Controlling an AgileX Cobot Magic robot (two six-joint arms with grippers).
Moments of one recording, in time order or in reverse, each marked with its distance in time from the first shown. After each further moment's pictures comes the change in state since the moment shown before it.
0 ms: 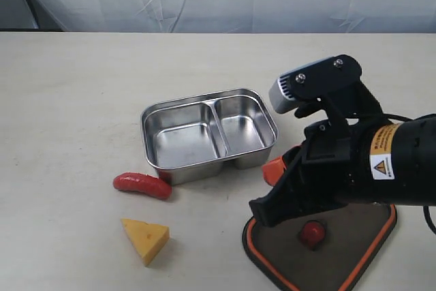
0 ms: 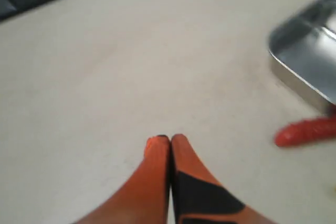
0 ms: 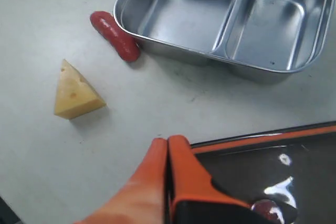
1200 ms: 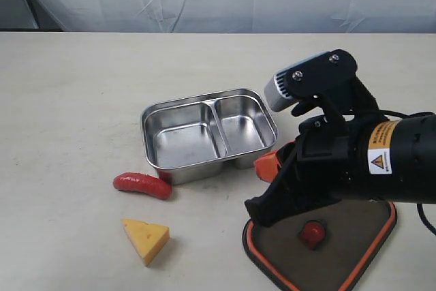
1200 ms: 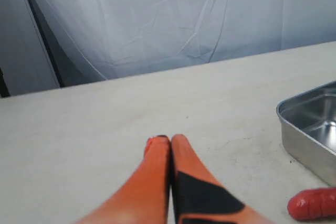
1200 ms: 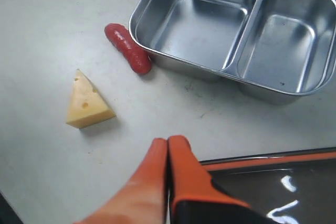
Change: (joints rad) left arm 0.000 -0.906 0.685 0.171 -0.444 -0.373; right arm 0.000 0.000 0.000 0.078 -0.050 -0.112
